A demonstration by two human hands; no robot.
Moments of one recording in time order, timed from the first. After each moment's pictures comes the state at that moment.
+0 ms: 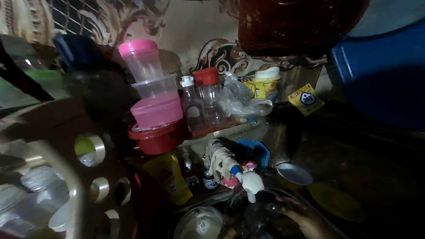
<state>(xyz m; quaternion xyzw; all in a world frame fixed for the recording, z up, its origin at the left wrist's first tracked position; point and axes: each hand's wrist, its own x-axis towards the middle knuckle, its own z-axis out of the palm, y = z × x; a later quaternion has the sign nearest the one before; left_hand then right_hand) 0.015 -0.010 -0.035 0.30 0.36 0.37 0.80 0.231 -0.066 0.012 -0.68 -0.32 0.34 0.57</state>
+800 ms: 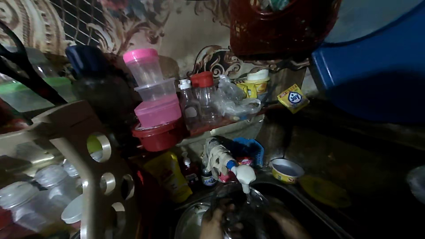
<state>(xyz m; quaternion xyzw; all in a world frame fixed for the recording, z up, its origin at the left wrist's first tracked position) -0.010 -0.005 0.034 0.41 0.41 0.38 0.72 0.185 -0.078 -0.004 -0.69 -0.25 0.37 0.56</state>
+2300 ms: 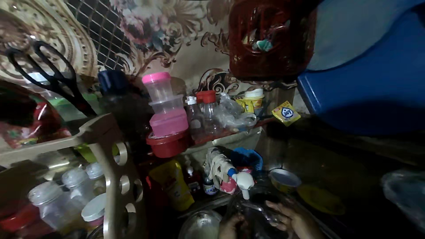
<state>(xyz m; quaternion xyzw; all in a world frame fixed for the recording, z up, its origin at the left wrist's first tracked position) 0.035 0.015 -0.032 0.33 0.34 0.36 0.81 0.202 -0.075 0.024 -0.57 -0.16 0.40 0.70</state>
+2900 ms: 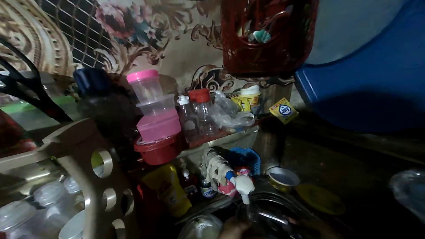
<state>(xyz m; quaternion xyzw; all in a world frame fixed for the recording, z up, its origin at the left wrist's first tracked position) 0.032 0.015 0.009 0.50 0.39 0.20 0.75 0.238 -0.110 0.001 -0.61 -0.19 0.37 0.67</state>
